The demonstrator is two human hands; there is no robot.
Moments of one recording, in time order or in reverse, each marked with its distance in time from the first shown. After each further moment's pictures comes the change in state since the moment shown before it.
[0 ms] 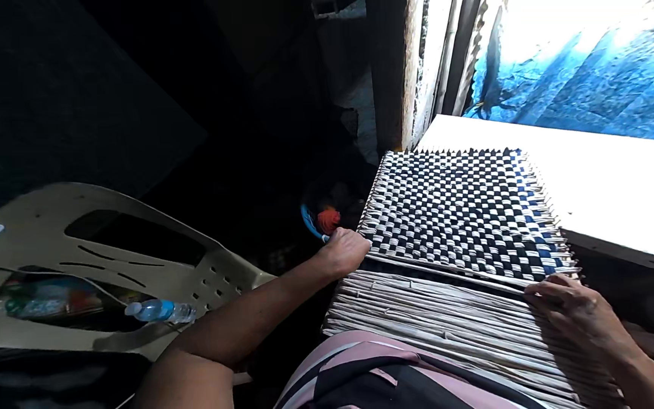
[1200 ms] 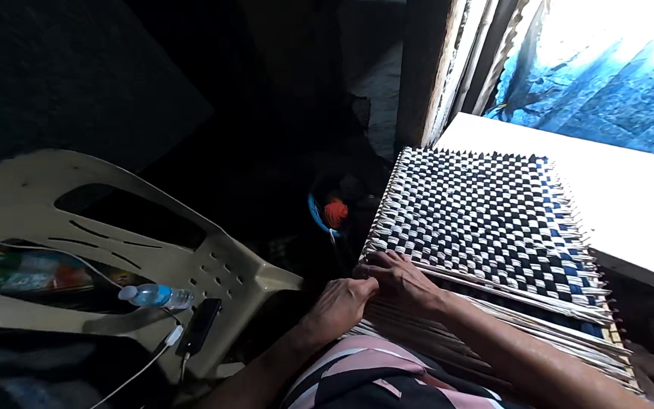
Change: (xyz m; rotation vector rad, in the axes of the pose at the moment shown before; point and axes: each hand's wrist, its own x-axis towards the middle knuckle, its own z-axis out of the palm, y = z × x) left_hand -0.072 0.005 0.088 -0.627 0.356 0.118; right_hand 0.125 -0.218 0.151 0.167 -0.418 -0.625
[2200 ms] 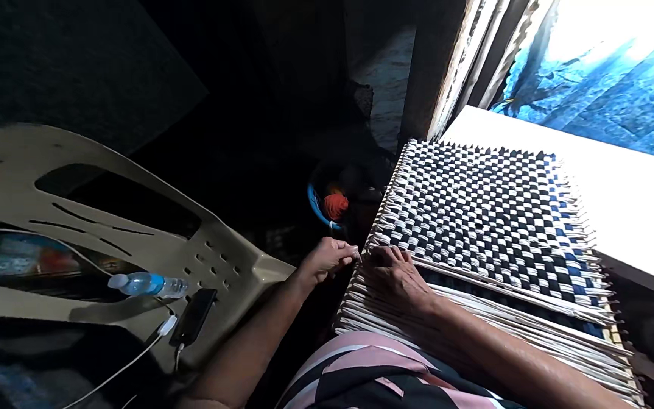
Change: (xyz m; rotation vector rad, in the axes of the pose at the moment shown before) left_hand 0.050 -0.087 0.004 -1.099 0.077 -0.479; right_hand 0.000 0.001 0.027 -0.086 0.112 0.066
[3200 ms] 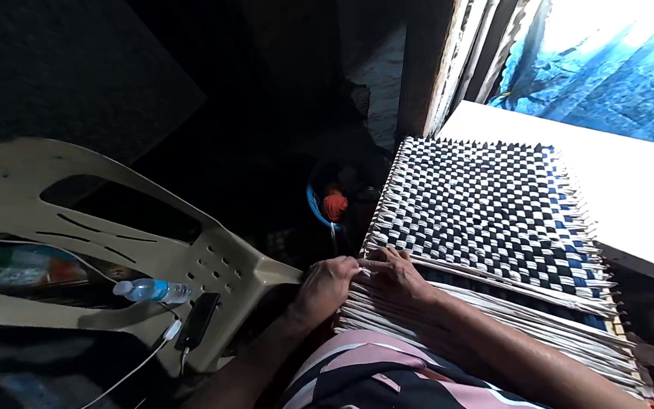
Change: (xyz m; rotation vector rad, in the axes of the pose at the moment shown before) left_hand -0.078 0.022 0.032 1.005 0.163 0.470; right_hand 0.002 0.009 0.000 0.216 -0.036 0.030
